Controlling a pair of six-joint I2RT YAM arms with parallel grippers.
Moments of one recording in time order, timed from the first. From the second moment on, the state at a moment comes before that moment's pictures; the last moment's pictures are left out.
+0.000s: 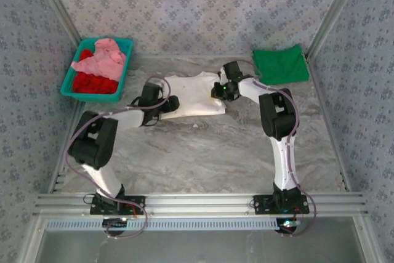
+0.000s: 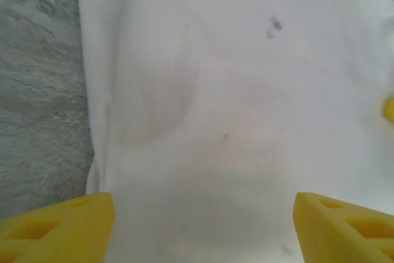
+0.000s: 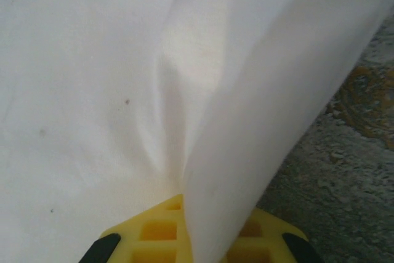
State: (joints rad) left arm -0.38 1.72 0.92 0.09 0.08 -0.54; right arm 0.33 2.23 1.64 -0.40 -0.37 0.39
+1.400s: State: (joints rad) left arm -0.38 1.42 0.76 0.09 -0.03 -0.50; right arm 0.02 2.39 2.62 -0.94 -0.04 -0.27
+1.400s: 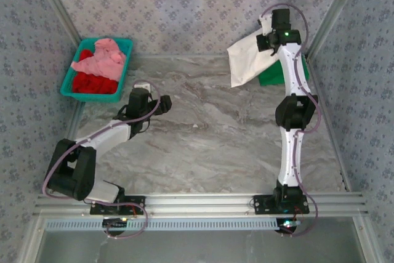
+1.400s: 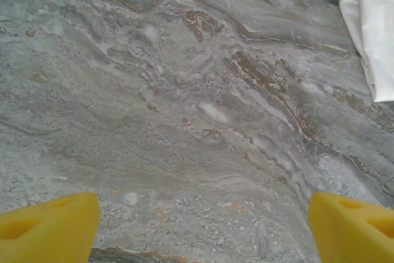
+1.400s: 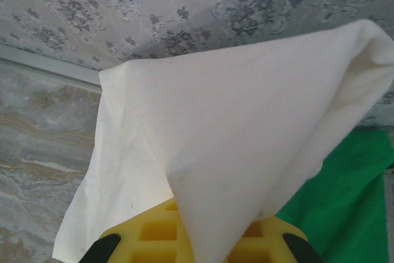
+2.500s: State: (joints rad) left arm -0.38 1.49 0.80 0.06 -0.02 -0.49; right arm -0.18 2.40 2.45 -0.69 0.09 -0.45
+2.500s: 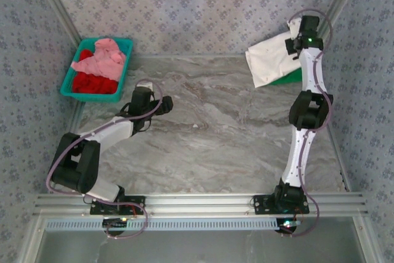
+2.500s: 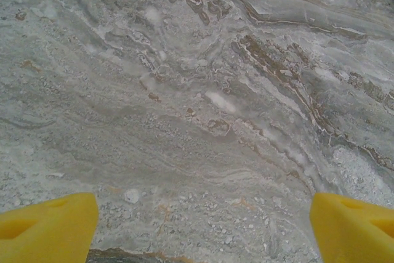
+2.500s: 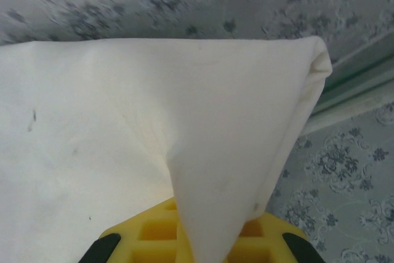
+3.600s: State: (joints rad) left arm -0.24 1.08 0.42 0.39 -0.23 -0.30; right arm -0.18 1.78 1.31 -0.05 0.14 0.02
